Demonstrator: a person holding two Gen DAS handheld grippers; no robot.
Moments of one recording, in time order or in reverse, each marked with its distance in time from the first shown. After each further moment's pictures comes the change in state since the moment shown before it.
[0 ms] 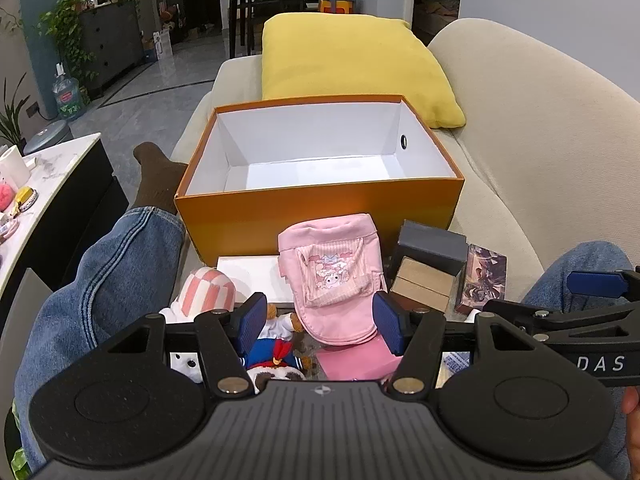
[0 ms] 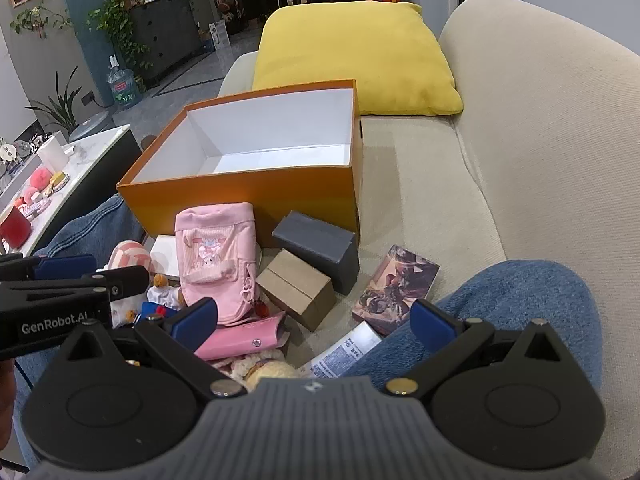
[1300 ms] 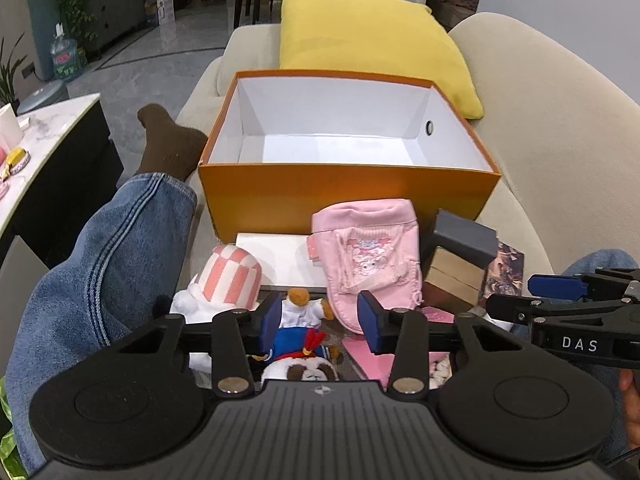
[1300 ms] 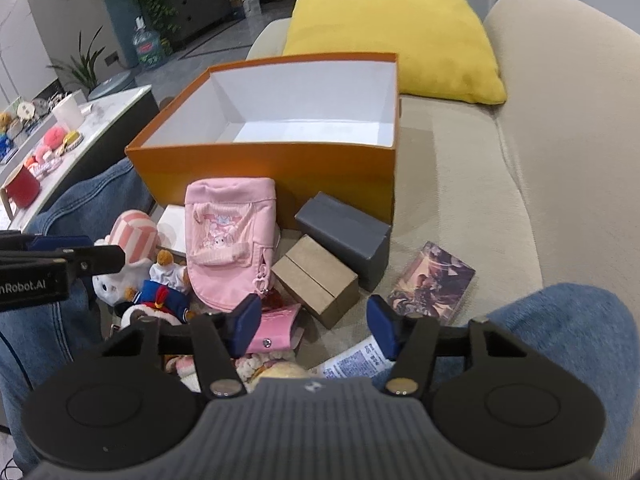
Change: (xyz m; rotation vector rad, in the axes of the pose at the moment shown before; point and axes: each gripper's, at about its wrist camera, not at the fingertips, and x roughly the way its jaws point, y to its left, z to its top) left arm 0.023 0.050 0.001 -0.076 0.082 -0.048; right arm 0.048 0.011 0.013 -0.094 0.099 0.070
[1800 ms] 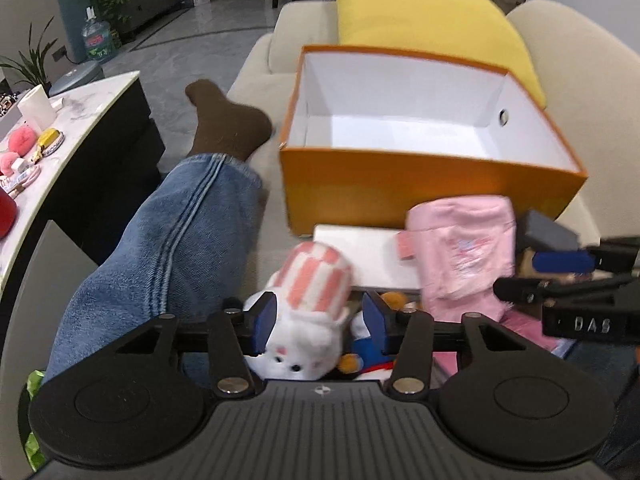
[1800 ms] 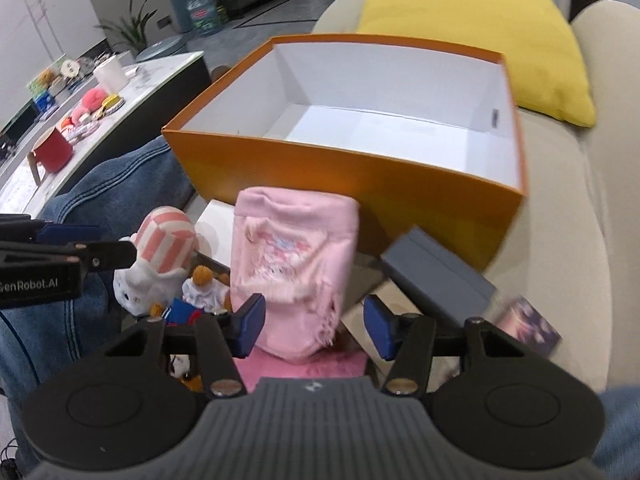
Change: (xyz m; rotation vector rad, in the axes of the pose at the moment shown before) left arm 0.029 0.048 0.010 -0.027 0.074 0.119; right arm 0.064 0.038 0.041 -0.136 0.070 0.123
